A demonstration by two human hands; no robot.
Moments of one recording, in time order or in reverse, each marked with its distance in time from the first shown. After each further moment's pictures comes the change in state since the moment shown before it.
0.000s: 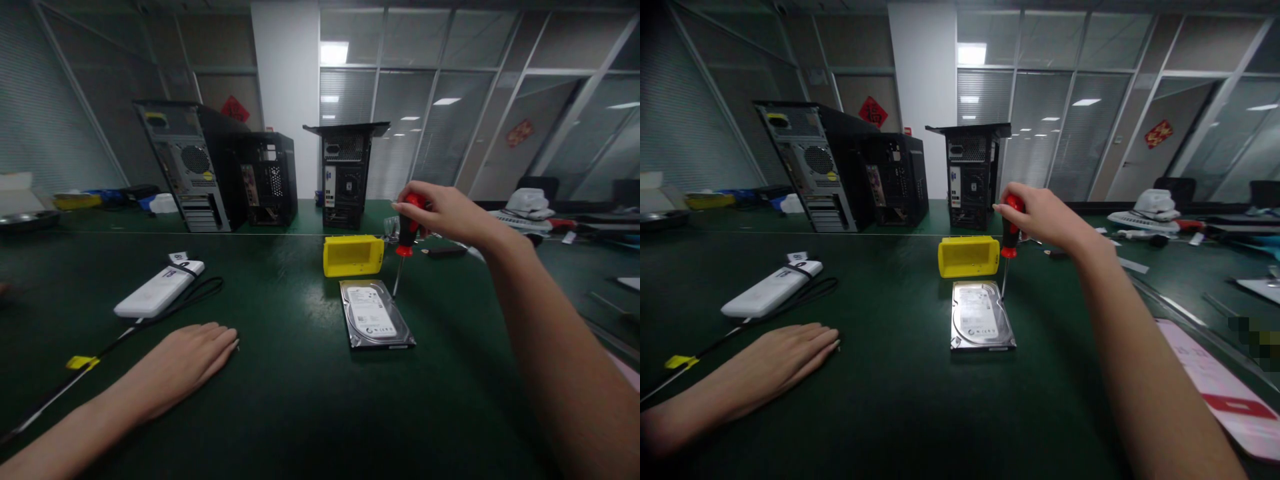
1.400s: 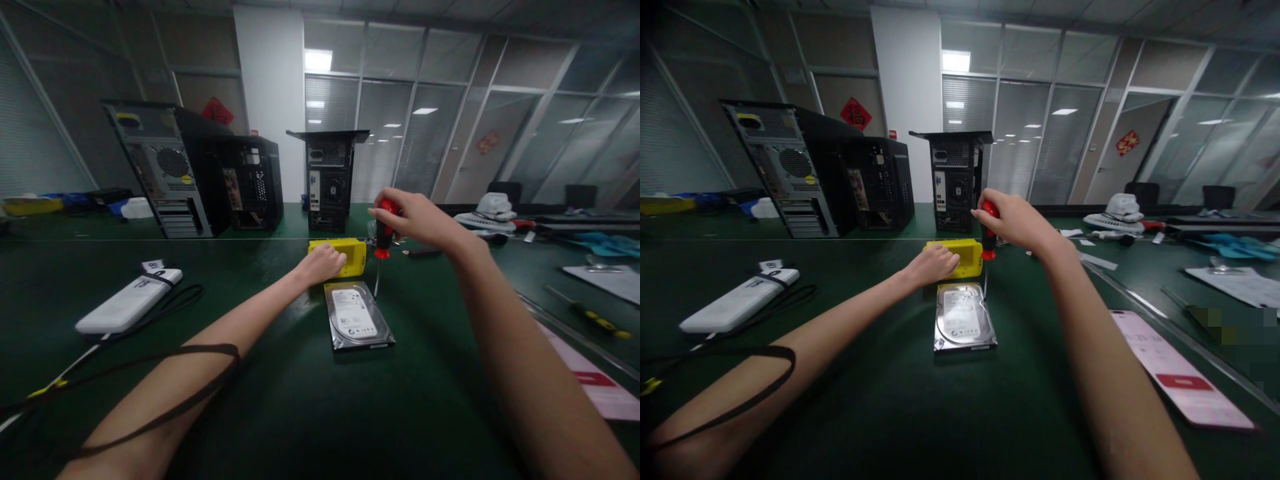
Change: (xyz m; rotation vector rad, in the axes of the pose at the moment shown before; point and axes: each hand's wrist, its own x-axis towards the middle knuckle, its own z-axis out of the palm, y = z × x) left_hand 0.249 0.104 -0.035 0.319 0.411 0.422; right_hand -0.003 -0.006 0.002 -0.074 0.068 -0.093
